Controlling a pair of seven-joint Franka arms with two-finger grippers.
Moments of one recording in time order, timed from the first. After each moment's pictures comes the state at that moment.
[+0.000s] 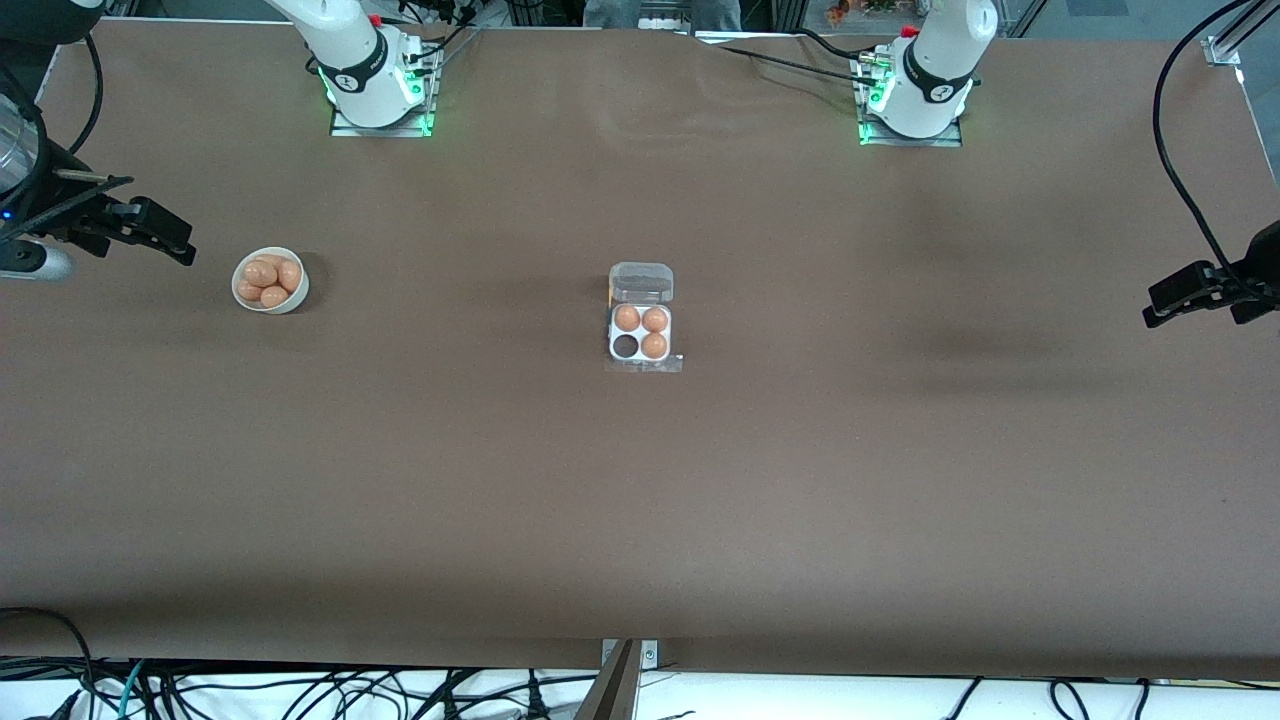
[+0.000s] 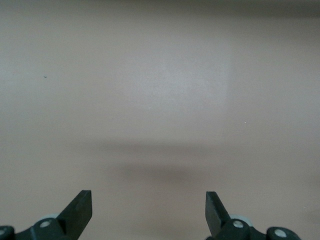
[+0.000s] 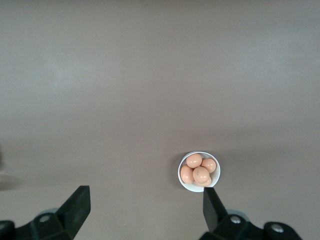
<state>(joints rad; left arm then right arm) 0.11 0.13 0.00 -1.54 0.02 1.70 0.03 0.11 -0.01 -0.08 -1.67 -0.04 1.65 0.11</state>
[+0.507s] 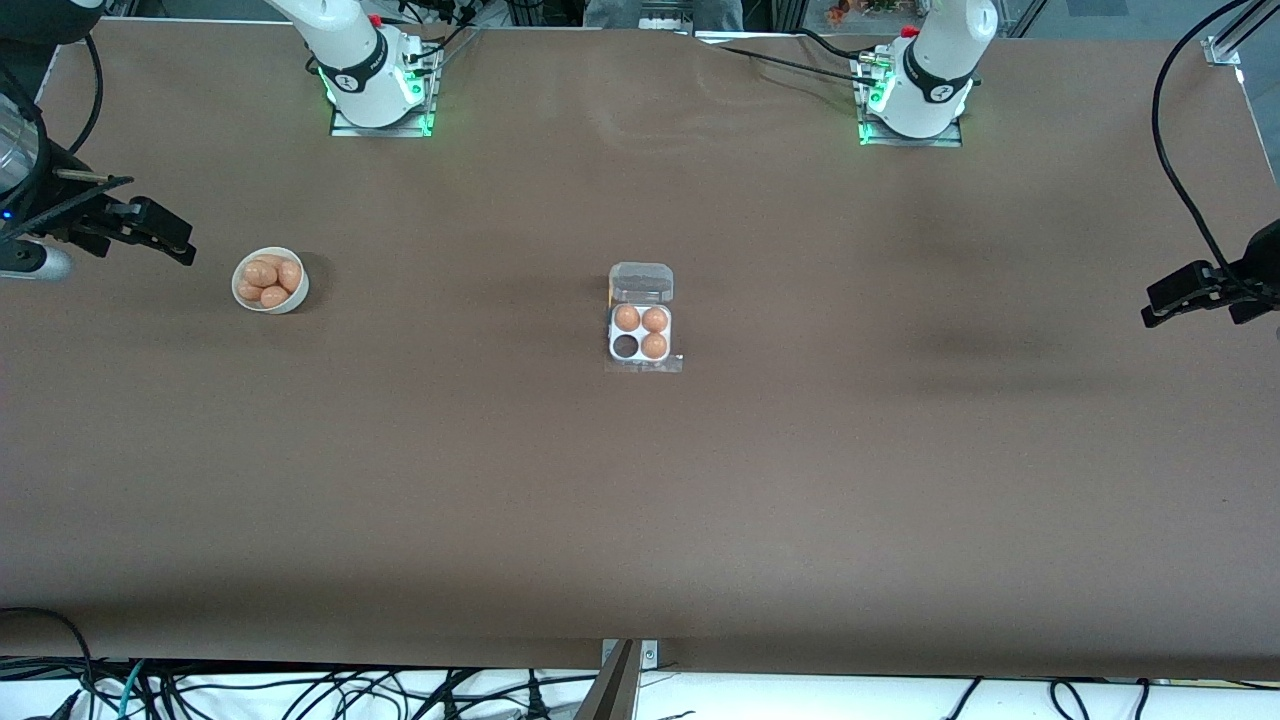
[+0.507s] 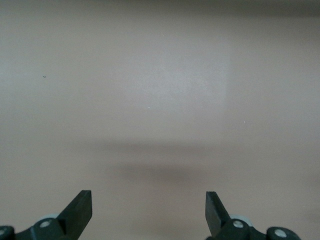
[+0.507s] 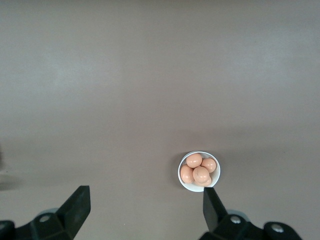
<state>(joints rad) 0.11 0.13 0.00 -1.54 0.02 1.70 0.03 0.11 -0.01 -0.08 -1.67 -0.04 1.65 0.11</state>
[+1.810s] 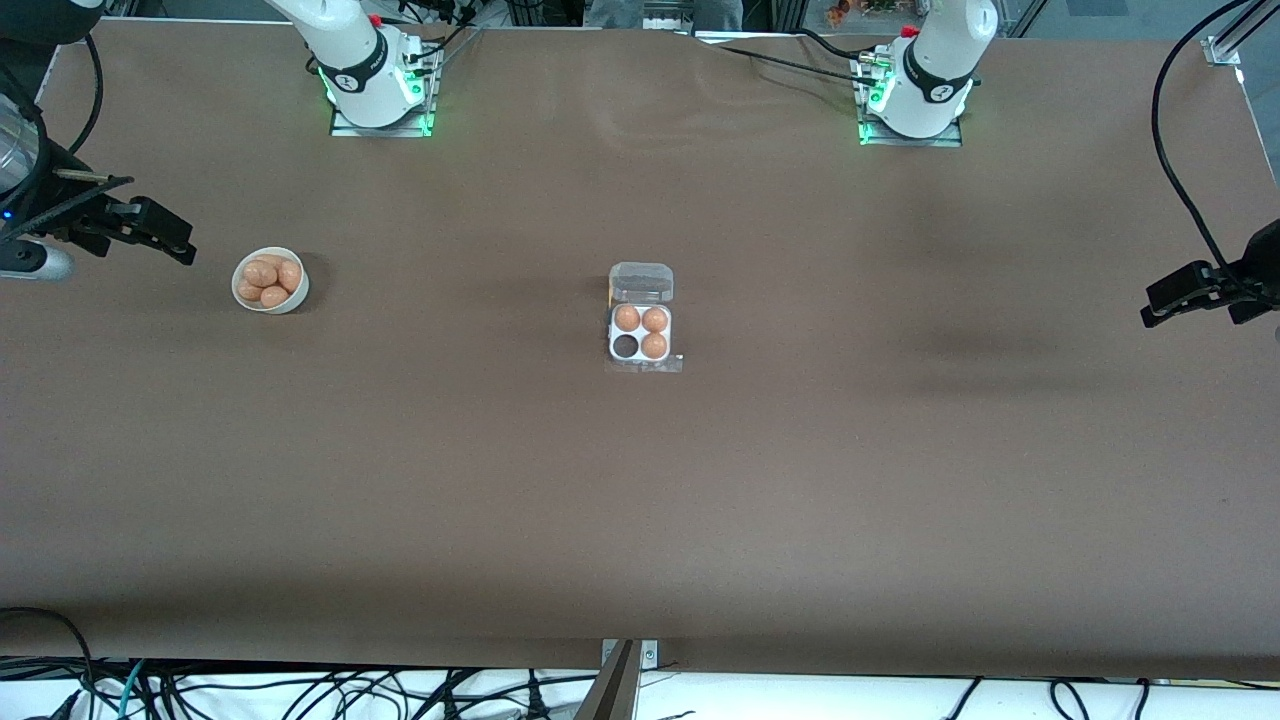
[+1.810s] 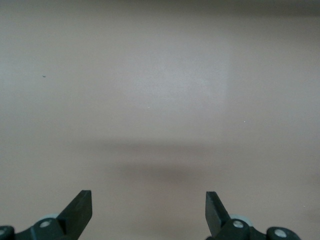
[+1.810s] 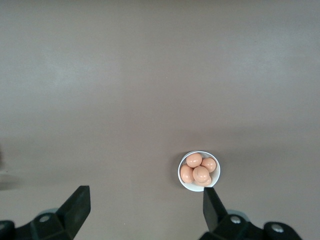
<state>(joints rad) 0.11 0.13 0.00 -1.54 0.02 1.70 0.03 0.11 -0.01 -0.08 -1.67 -0.04 1.65 0.11</state>
